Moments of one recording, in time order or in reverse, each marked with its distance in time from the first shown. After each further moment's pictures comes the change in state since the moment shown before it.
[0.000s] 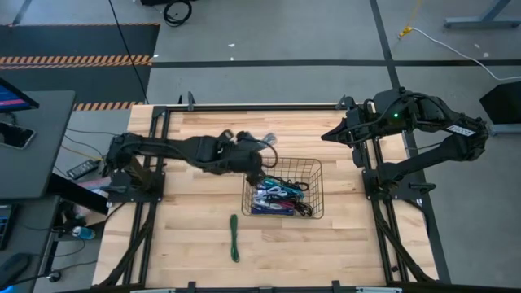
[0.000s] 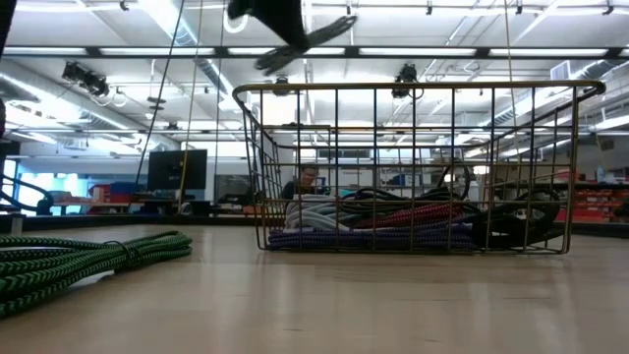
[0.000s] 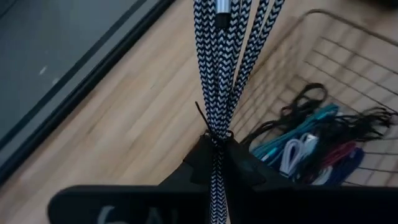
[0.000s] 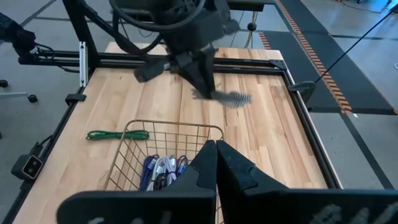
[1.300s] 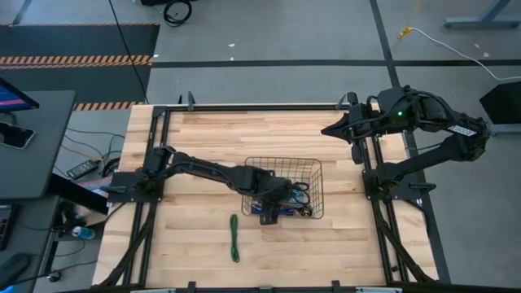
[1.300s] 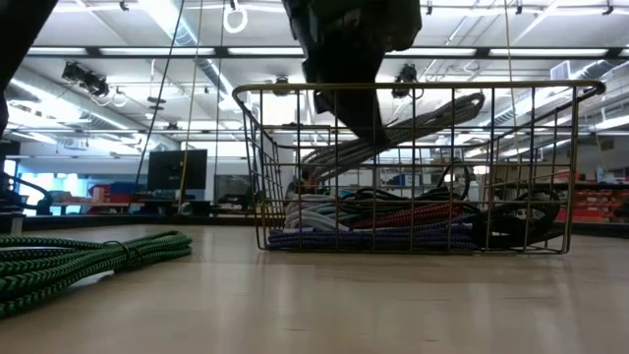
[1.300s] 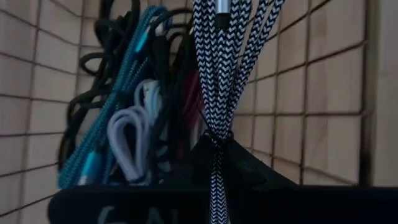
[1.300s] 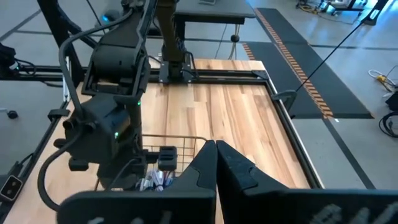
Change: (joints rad) left arm -0.045 0.359 -0.001 0.310 0.521 0.426; right arm -0.002 -0.010 0.000 0.042 0.061 0.008
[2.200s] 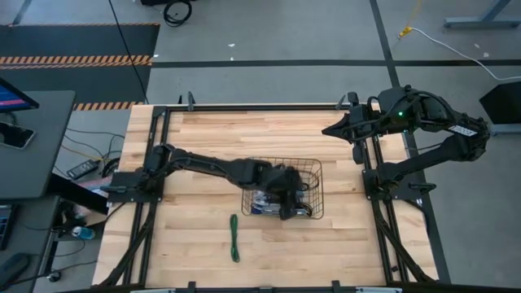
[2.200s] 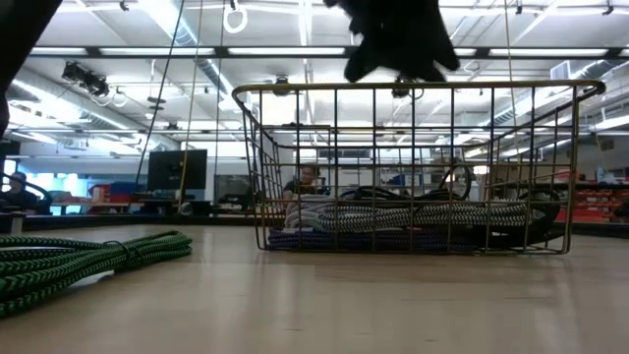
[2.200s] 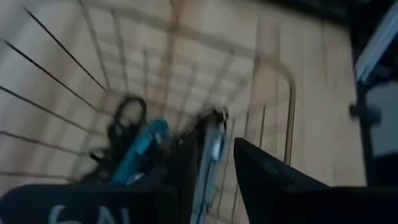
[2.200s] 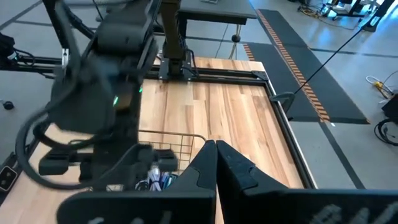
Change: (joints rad) left arm 0.028 0.001 0.105 0.188 0.002 -0.185; right arm 0.000 -0.004 0.000 -0.010 -0.002 -0.043
